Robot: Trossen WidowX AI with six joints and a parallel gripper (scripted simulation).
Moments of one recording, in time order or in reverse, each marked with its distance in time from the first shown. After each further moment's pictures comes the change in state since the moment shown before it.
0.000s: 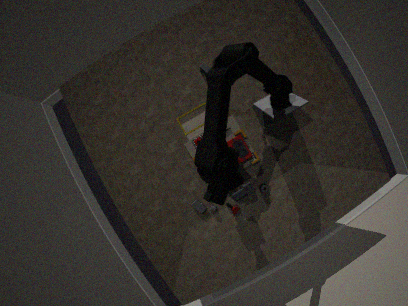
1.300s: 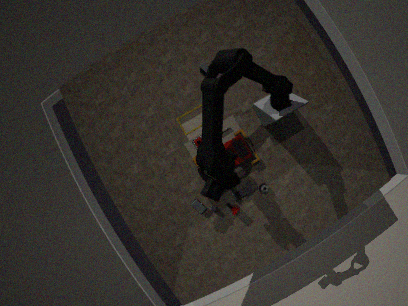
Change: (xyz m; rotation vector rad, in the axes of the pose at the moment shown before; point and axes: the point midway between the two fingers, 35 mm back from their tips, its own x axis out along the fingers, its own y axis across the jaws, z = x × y) arm 0.052 0.009 0.003 0.036 -0.002 0.013
